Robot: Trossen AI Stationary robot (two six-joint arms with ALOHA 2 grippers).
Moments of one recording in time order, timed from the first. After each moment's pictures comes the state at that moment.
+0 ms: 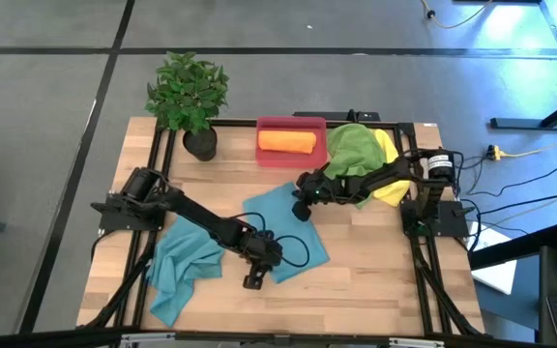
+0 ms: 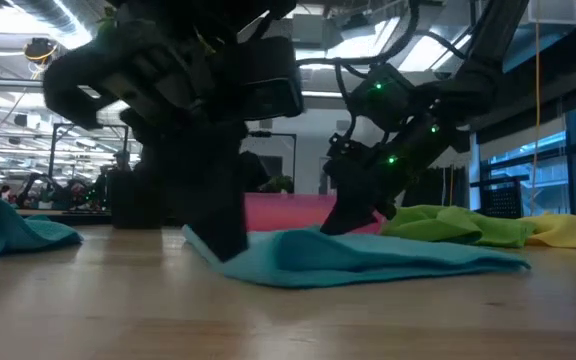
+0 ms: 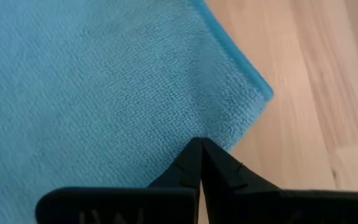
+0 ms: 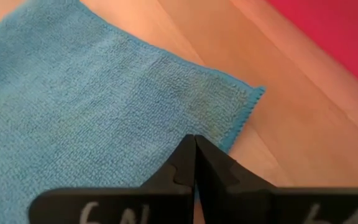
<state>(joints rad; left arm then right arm) -0.33 1.96 1.12 -0.22 0.10 -0.24 -0.13 1.87 0.74 0.34 0.16 0.35</state>
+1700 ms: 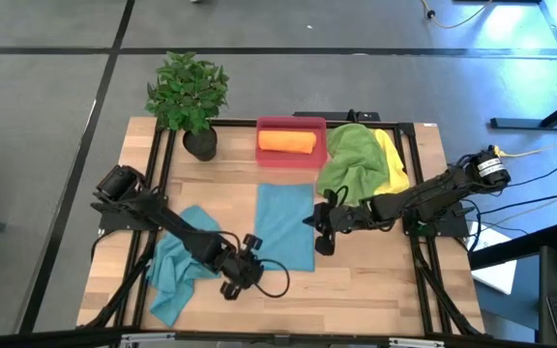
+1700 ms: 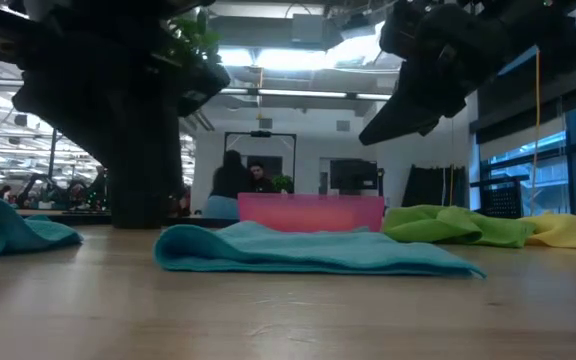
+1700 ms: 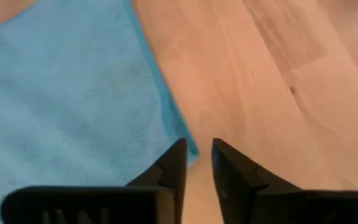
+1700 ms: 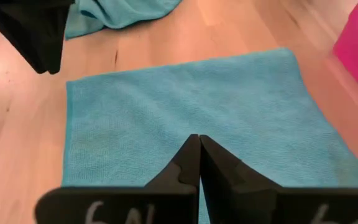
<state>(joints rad) -0.52 1.78 1.11 -0.40 -0.24 -0.05 0.26 1.46 0.73 0.06 0.32 0.30</state>
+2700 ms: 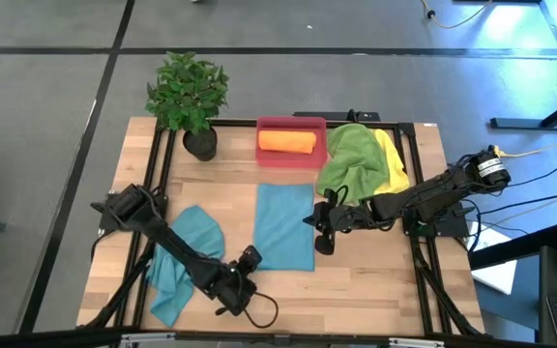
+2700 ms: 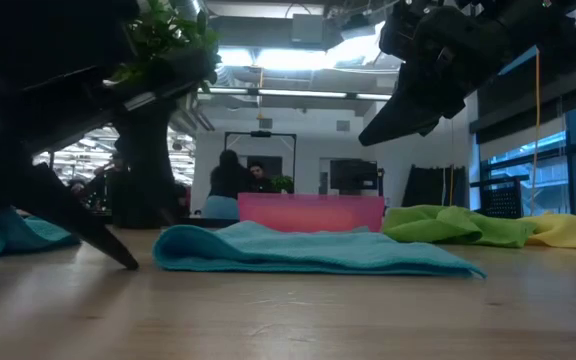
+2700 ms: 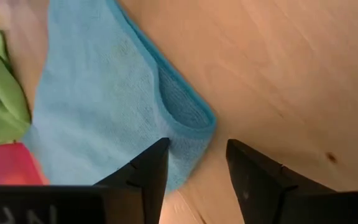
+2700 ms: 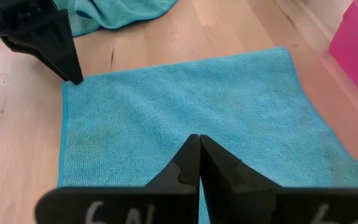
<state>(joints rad) -0.65 1.99 1.15 -0.46 -0.65 0.25 0.26 1.46 0.73 0.05 0.32 0.31</state>
